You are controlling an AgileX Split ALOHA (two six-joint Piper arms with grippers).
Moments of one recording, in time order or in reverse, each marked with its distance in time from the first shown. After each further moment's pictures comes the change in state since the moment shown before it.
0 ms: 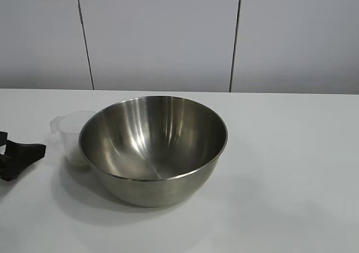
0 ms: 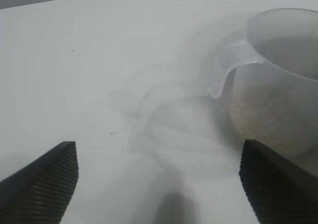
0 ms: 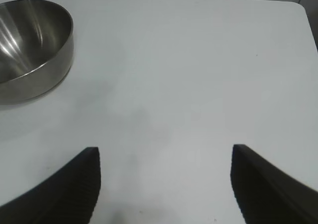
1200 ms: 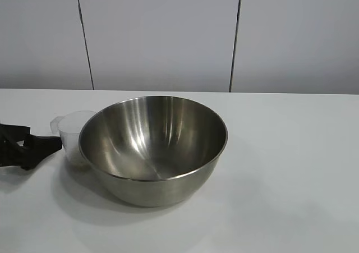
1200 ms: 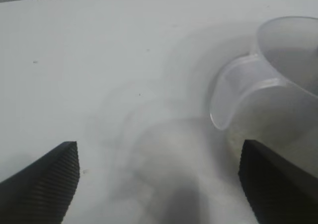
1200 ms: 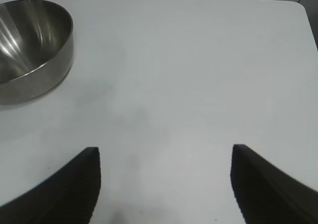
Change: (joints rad) left arm 0.000 0.091 -0.179 0.116 0.000 -0.131; right arm 0.000 0.000 0.000 0.000 0.000 0.003
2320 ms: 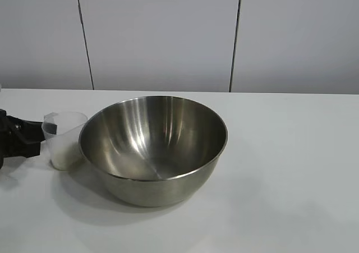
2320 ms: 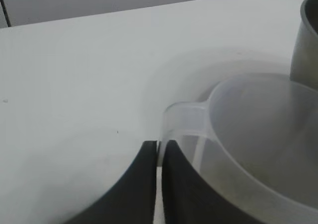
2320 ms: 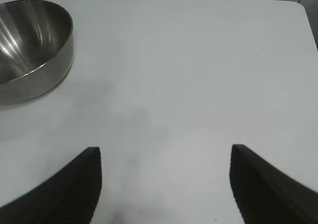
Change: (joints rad) left arm 0.000 -0.042 -0.038 0.117 0.003 -0.078; right arm 0.000 0.000 0.000 0.000 0.000 0.000
